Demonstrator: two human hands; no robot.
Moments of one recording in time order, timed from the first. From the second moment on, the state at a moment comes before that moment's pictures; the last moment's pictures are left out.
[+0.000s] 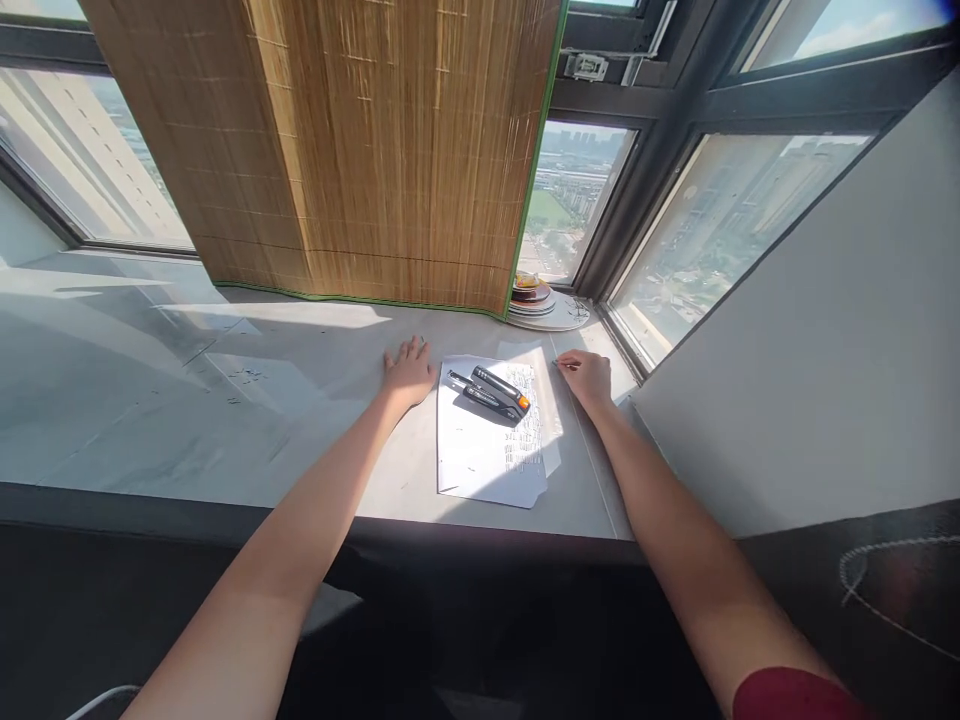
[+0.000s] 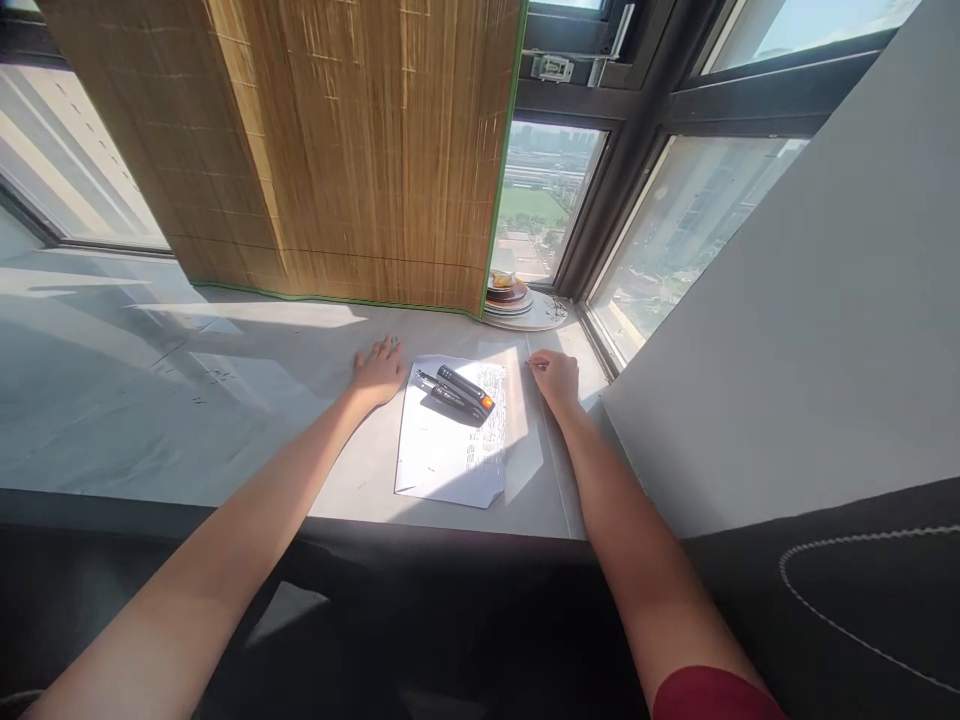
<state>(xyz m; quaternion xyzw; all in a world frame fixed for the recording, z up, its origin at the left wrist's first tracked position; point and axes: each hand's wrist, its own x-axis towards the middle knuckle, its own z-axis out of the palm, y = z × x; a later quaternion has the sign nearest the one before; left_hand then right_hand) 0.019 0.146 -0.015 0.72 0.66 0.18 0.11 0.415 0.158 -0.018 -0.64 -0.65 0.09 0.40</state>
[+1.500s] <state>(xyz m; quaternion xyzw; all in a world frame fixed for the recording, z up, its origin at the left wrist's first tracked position) 0.054 0.138 0.012 0.74 0.49 0.39 0.23 0.338 0.117 0.000 -0.45 -0.75 0.30 0.38</state>
